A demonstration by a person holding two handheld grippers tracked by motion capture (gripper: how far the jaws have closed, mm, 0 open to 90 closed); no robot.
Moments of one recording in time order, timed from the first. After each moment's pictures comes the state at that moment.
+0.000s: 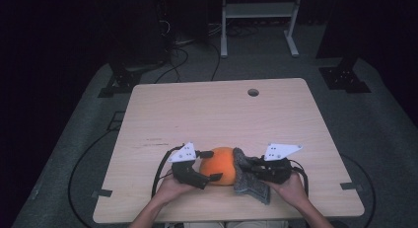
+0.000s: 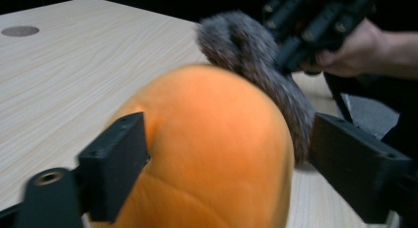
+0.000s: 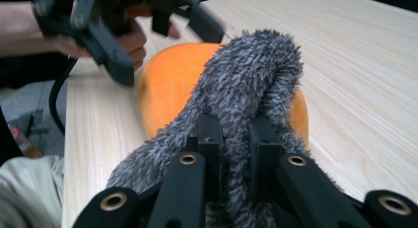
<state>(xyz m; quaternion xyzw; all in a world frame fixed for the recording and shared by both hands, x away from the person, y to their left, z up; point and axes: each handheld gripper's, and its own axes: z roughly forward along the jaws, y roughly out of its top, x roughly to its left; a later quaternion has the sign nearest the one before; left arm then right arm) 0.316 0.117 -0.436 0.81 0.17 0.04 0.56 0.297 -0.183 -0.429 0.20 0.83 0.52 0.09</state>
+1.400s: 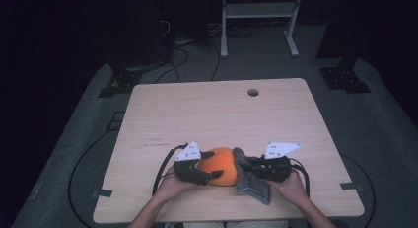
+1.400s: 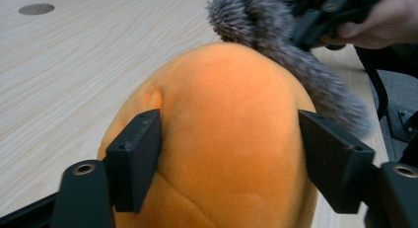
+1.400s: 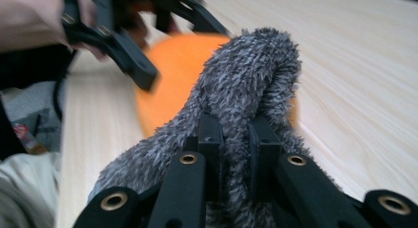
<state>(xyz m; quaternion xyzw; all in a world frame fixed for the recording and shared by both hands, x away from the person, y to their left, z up) 0.318 0.116 -0.441 0.84 0.18 0.07 0.52 0.308 -0.189 -0.438 0.22 0.83 0.51 0.07</state>
